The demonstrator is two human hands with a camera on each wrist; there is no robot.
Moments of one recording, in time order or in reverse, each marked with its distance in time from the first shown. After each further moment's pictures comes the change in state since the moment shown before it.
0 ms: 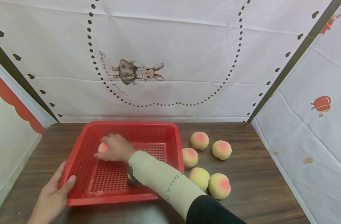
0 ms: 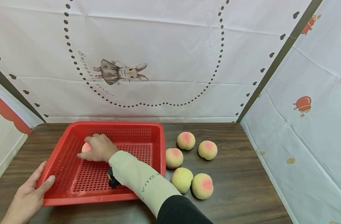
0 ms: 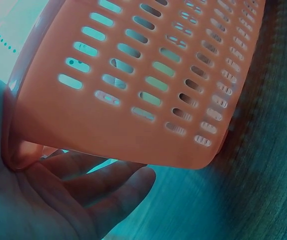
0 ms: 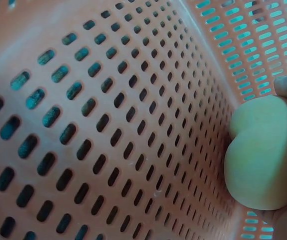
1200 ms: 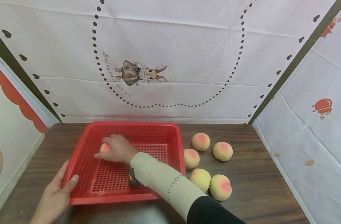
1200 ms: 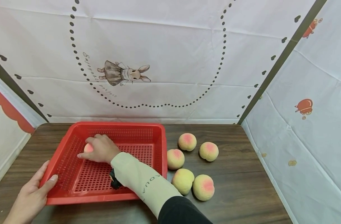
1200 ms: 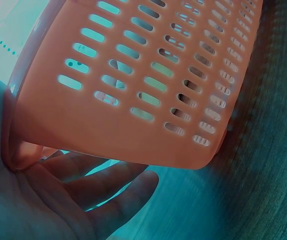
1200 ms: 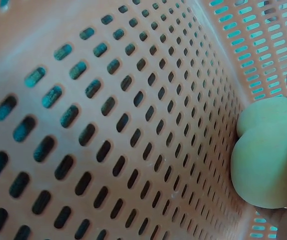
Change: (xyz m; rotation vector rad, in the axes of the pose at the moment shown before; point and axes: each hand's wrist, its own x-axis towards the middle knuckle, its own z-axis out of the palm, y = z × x) left_hand -0.002 0.001 -0.002 -0.008 -0.022 0.030; right_hand -0.001 -0.001 0.007 0.038 0.008 0.034
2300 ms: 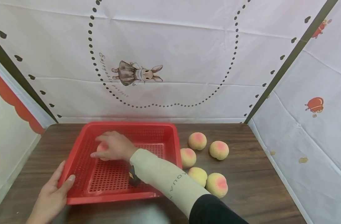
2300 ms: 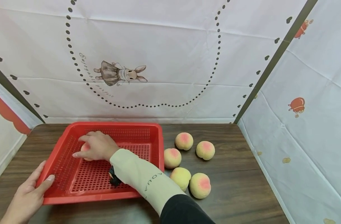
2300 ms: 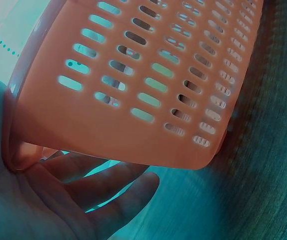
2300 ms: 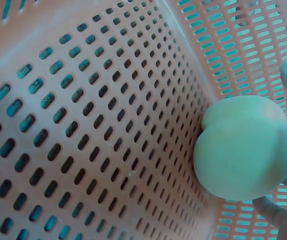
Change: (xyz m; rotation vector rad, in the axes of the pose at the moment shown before) left_hand 0.003 -0.001 -0.003 0.002 -0.036 0.025; right_hand -0.007 -0.004 -0.027 -0.103 -0.038 -0.107
